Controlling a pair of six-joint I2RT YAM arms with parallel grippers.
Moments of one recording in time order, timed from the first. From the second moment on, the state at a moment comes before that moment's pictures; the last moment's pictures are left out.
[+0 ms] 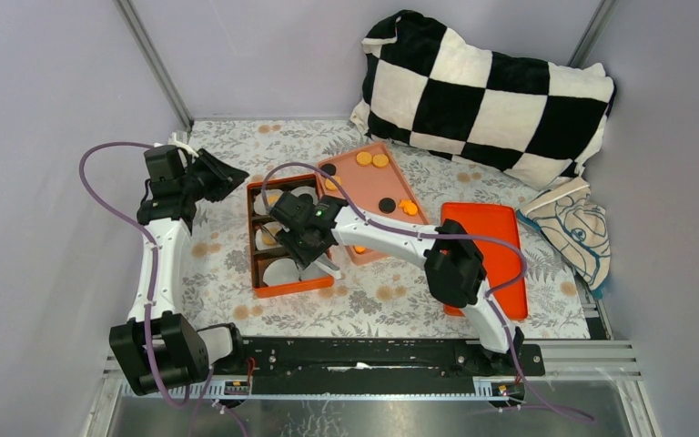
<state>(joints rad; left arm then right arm) 0.24 1.19 1.04 -0.39 0.52 -0.70 1.10 2.18 1.93 -0.88 0.05 0.27</state>
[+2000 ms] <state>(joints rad) -0.10 1.21 1.02 -0.31 0.46 -0.74 1.04 1.29 0.83 -0.98 0.25 0.86</state>
